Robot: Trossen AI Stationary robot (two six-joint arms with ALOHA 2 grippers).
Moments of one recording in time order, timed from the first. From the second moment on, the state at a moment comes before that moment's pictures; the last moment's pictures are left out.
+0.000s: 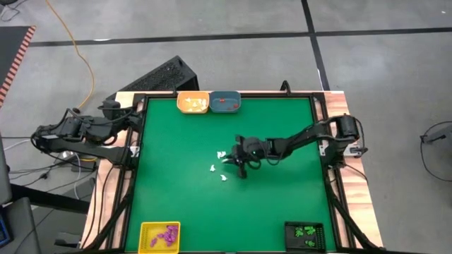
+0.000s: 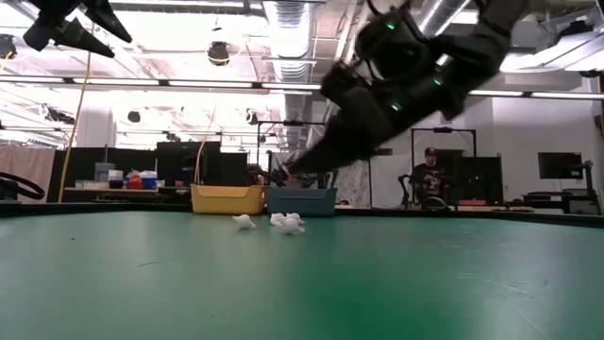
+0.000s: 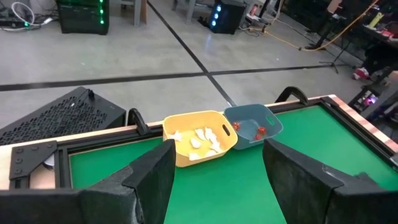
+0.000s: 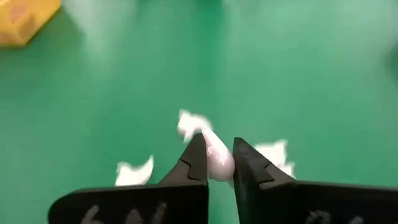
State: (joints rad) left arm -0.11 0.42 0.87 -0.95 -0.98 -0.77; right arm 0.01 1.75 0.78 0.53 -0.03 0.01
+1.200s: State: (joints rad) left arm -0.11 0.42 0.87 -0.95 -1.01 -0.74; right arm -0.42 2.36 2.04 -0.07 0.00 -0.04
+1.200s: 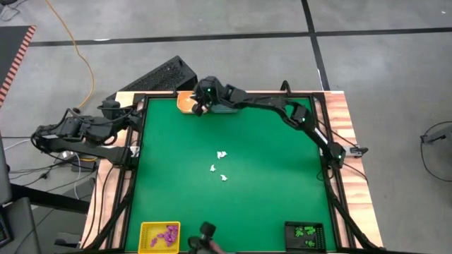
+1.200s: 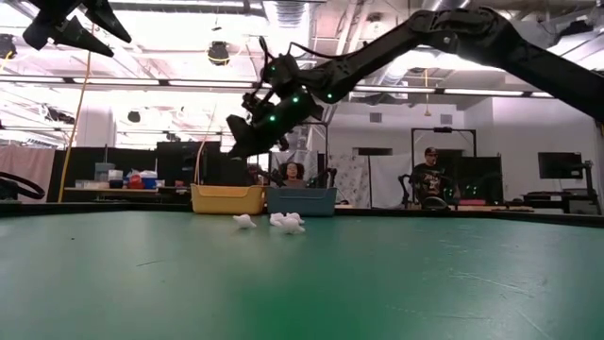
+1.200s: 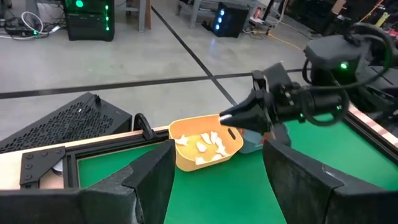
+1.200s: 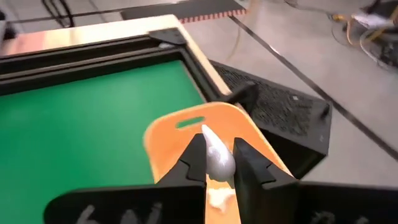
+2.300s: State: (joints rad) left arm -0.11 0.42 0.87 -0.96 -1.00 -0.70; right arm -0.49 1.86 2.04 -0.77 -0.24 -0.37
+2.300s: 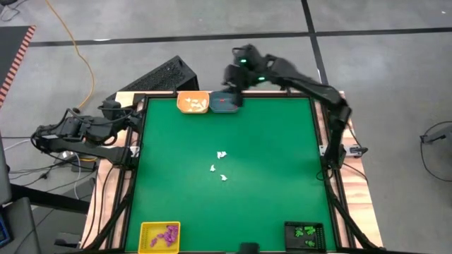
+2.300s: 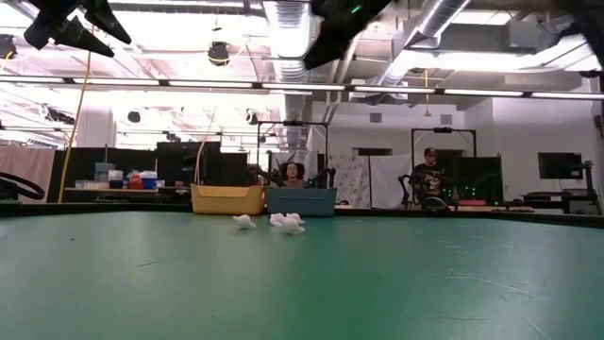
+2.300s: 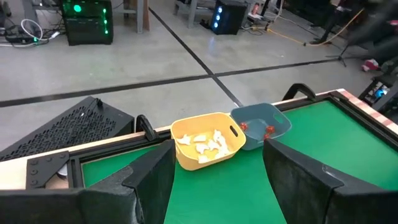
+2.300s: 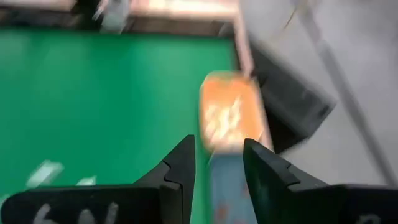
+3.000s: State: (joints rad) left arm -0.11 0.42 0.87 -0.96 -1.00 -0.70; right arm -0.40 1.29 0.84 -0.15 -0.32 -0.04
